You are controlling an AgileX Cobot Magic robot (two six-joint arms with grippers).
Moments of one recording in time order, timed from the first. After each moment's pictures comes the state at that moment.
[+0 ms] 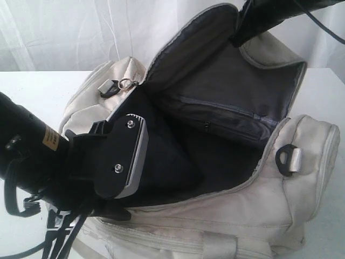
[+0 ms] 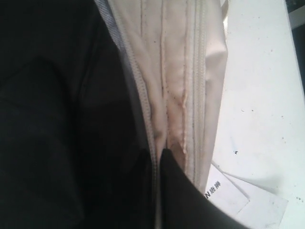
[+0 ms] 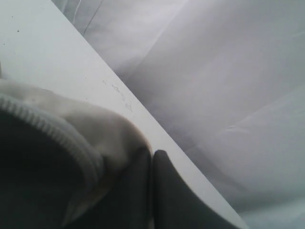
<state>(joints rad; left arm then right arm) -0.71 1.27 -0.89 -0.33 0.81 1.10 0.24 1.68 -1.48 0.14 0.38 -0.78</state>
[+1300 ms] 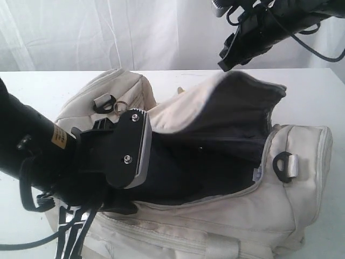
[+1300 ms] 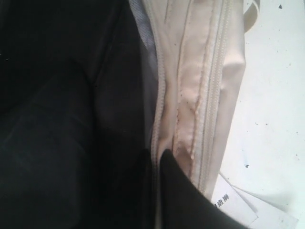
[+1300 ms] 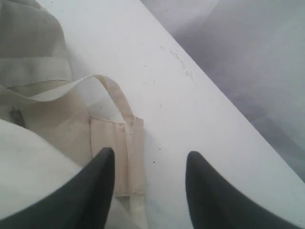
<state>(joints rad) -0.71 1.29 -0.89 -0.33 0.75 1.05 0.26 1.75 -1.48 0.25 0.55 -0.79</state>
